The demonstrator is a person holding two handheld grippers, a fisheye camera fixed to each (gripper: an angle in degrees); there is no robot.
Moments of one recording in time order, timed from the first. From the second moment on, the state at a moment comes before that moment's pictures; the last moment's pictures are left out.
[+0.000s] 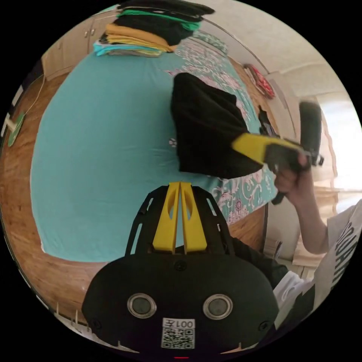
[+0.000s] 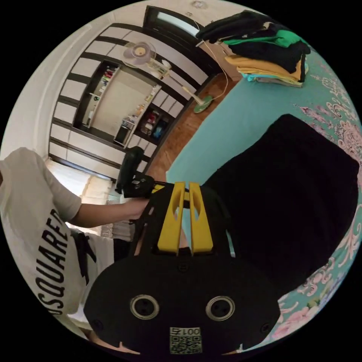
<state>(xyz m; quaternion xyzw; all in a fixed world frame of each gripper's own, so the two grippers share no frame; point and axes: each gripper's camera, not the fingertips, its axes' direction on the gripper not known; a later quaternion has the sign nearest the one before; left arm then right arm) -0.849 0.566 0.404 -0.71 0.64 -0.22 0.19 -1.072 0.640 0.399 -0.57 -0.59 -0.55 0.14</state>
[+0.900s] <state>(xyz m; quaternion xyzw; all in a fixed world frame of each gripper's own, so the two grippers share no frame) -0.674 0.375 0.647 -0.45 0.80 -0.14 0.37 -0.904 0.563 0.311 -0.34 -0.52 -0.66 0.42</state>
